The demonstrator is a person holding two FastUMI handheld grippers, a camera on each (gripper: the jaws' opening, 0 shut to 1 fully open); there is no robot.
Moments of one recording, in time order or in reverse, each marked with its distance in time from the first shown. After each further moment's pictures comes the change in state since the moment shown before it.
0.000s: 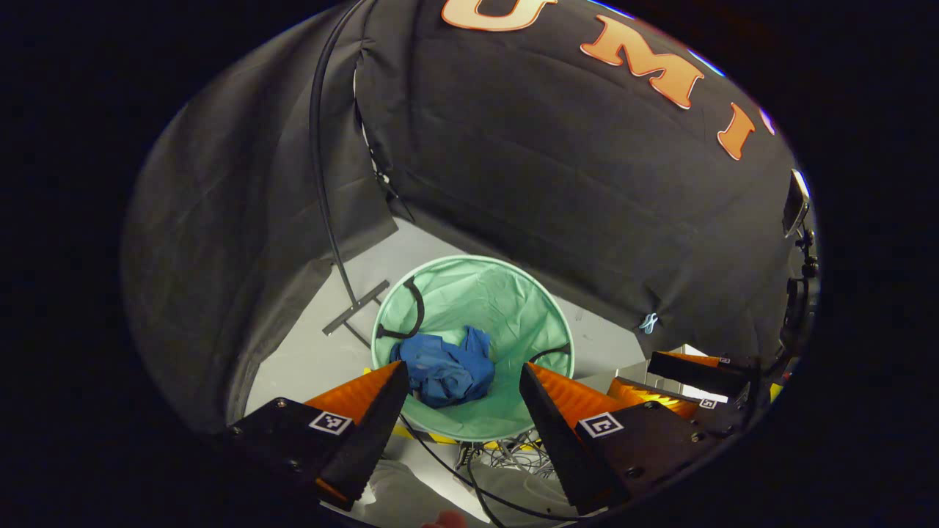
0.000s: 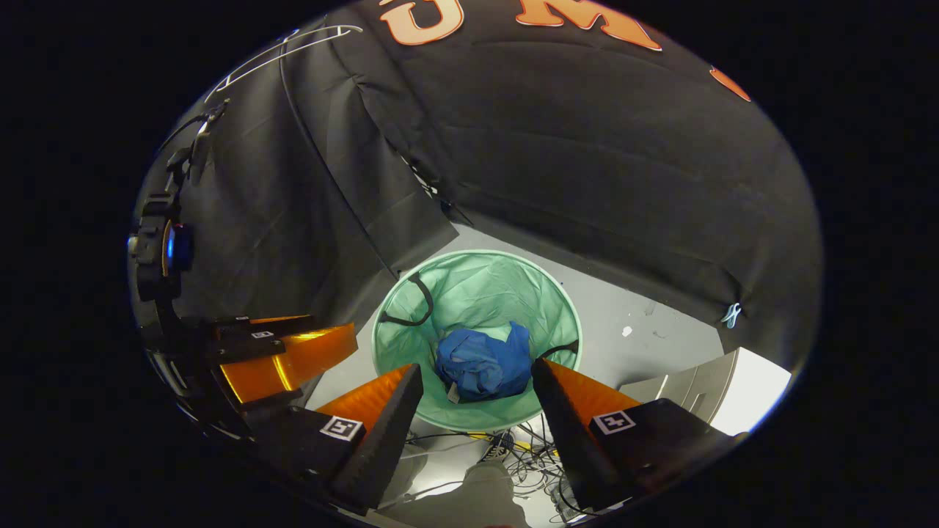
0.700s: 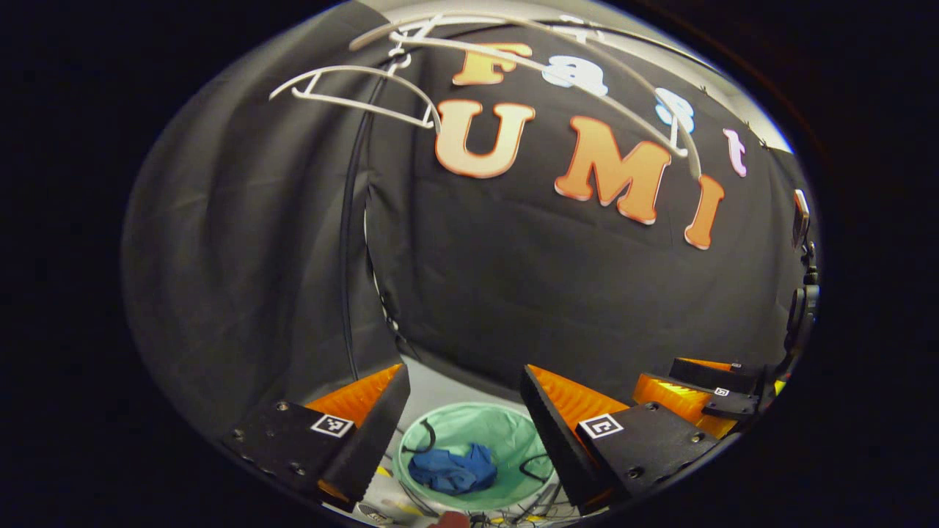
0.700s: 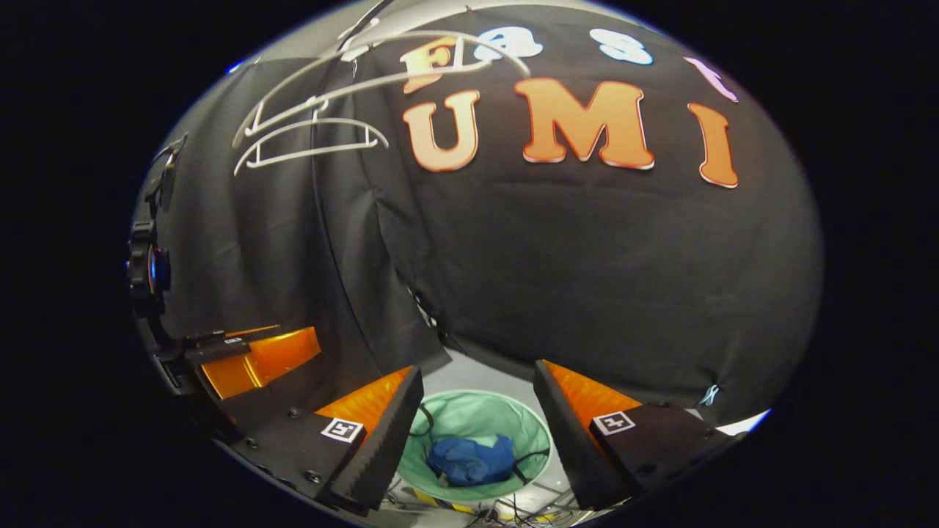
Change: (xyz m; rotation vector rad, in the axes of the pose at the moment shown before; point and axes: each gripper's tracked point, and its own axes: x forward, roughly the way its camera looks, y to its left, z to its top) left arm -0.153 -0.014 0.194 0.035 -0.597 0.039; right arm -0.163 0.026 0.190 -0.045 -0.558 -0.009
